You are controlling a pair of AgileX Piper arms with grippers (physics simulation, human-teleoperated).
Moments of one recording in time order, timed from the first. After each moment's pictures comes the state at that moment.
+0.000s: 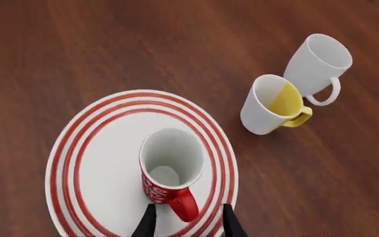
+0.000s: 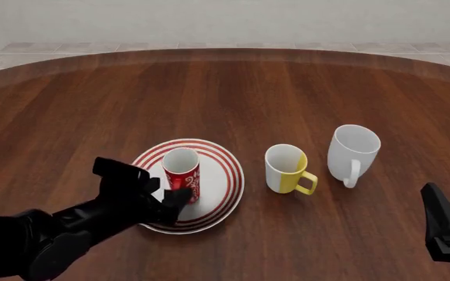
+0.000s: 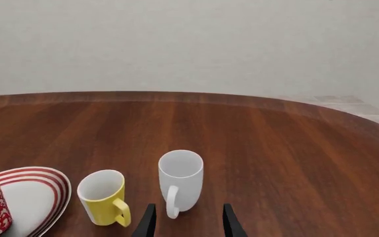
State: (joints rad) left arm -0.62 1.43 -0.35 -0.51 -0.24; right arm -0.01 0.10 0.00 -0.07 -0.01
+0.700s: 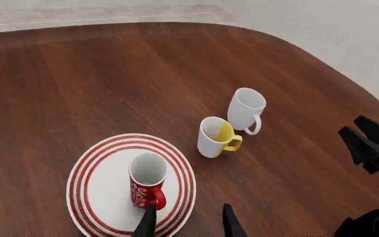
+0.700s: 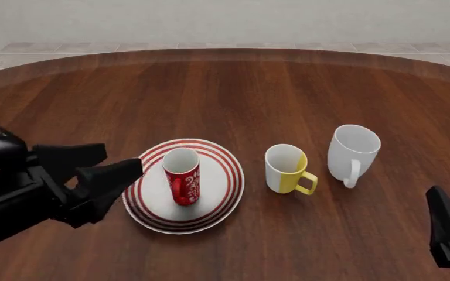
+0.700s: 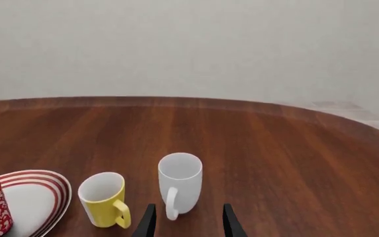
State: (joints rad) left arm -0.68 0.67 -0.47 0.15 -0.23; right arm -0.02 0.01 0.00 -0.01 -0.01
